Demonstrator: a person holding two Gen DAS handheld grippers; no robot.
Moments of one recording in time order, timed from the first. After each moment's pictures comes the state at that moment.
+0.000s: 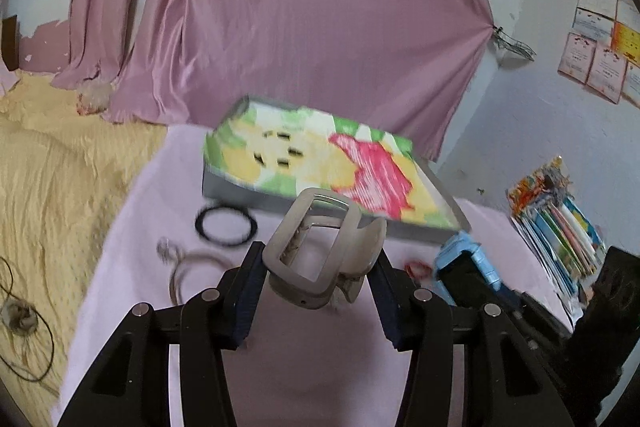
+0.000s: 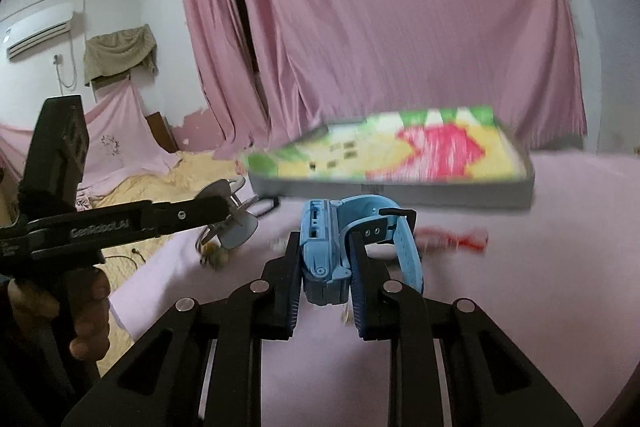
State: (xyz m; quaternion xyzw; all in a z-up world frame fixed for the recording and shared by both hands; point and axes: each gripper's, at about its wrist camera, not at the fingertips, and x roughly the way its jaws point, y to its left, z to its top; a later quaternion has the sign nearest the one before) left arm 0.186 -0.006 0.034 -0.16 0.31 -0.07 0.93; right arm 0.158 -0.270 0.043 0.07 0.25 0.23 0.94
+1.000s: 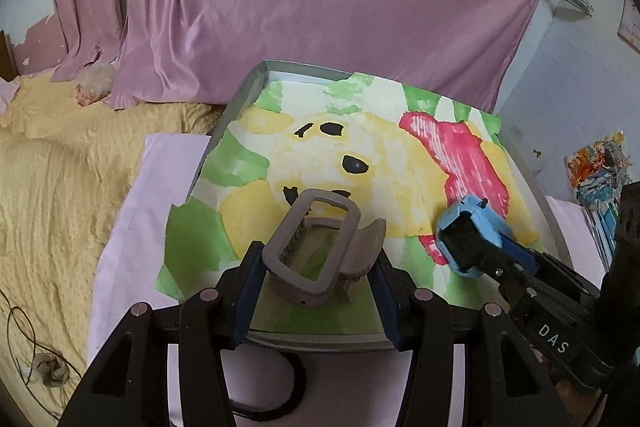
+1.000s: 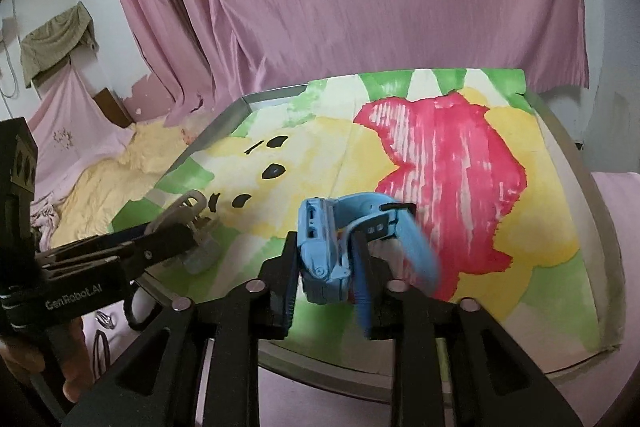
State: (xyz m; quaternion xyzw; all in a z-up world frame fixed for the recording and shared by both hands) left arm 0.339 0.000 -0.001 -0.11 0.43 -0.03 0.90; right arm 0.366 -0.231 0.011 0.08 0.40 0.17 0.90
